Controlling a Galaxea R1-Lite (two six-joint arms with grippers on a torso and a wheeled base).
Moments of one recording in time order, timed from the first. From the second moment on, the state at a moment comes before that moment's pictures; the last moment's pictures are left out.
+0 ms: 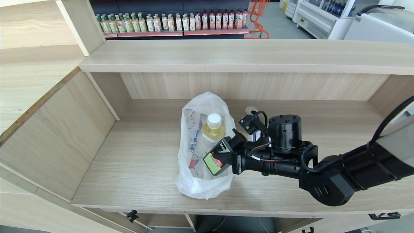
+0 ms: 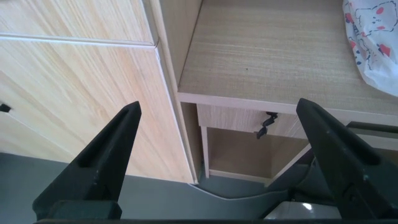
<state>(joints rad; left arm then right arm) 0.00 0.00 0.00 0.05 0.13 0.01 0.63 1.99 -0.89 -0.79 0.35 0.18</state>
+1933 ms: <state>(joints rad) 0.00 0.00 0.00 0.05 0.13 0.01 0.20 0.43 -0.08 -0.24 0.01 0.05</state>
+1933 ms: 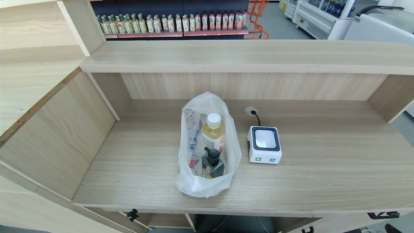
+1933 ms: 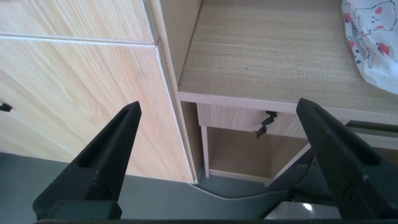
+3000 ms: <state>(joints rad) 0.00 0.00 0.00 0.05 0.13 0.01 0.00 0.00 0.00 -0.01 -0.06 0.03</state>
